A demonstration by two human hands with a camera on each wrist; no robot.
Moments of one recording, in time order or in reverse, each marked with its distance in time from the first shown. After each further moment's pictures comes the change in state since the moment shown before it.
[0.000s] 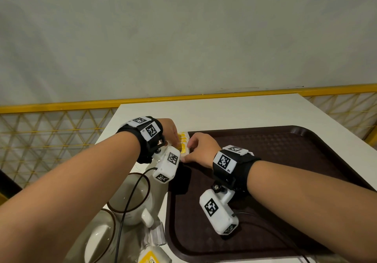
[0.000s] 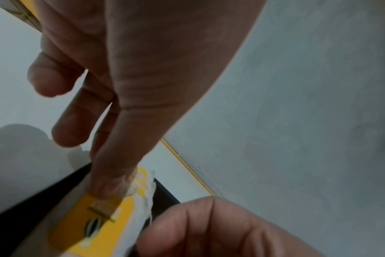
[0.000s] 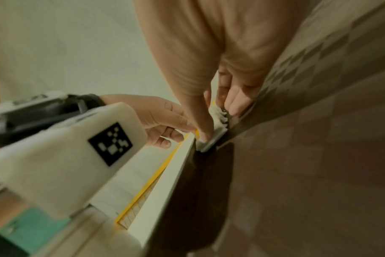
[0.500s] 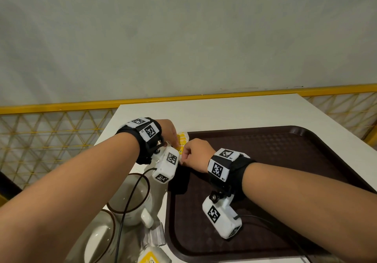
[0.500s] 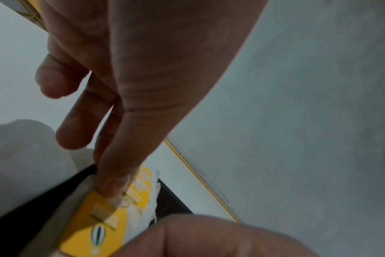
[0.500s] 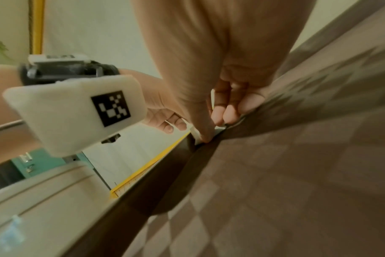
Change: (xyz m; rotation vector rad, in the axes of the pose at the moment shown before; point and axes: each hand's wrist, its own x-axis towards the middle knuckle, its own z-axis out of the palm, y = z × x) left_hand 0.000 -0.001 0.001 -0.021 0.001 -0.011; right_hand -0.002 -0.010 0.007 -0.265 -0.121 -0.096
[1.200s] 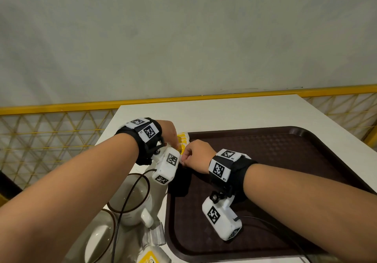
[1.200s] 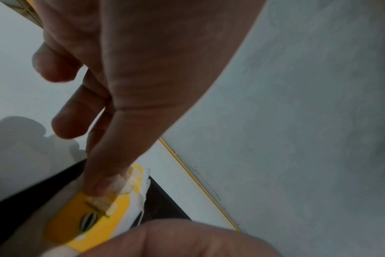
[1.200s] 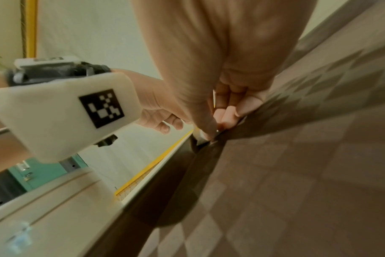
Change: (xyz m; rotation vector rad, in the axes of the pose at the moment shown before) left_hand -0.008 0.009 0.001 0.260 0.017 -0.017; right_hand -0.002 0.005 0.001 0.067 -0.001 0.016
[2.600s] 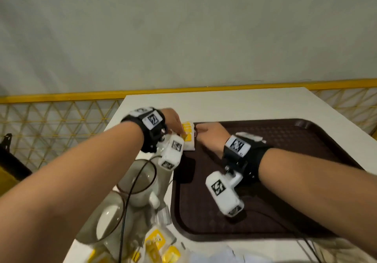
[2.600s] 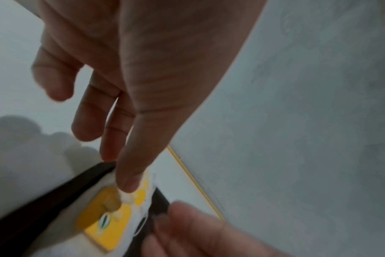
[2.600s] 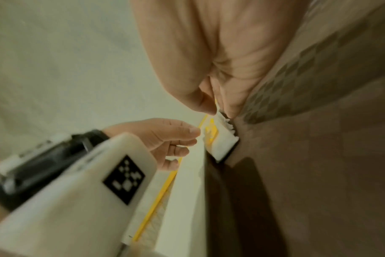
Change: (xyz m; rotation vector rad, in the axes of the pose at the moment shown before) left_hand -0.007 -0.012 0.004 -0.356 0.015 0.001; right_hand 0.001 0.007 -0.013 0.364 0.048 0.111
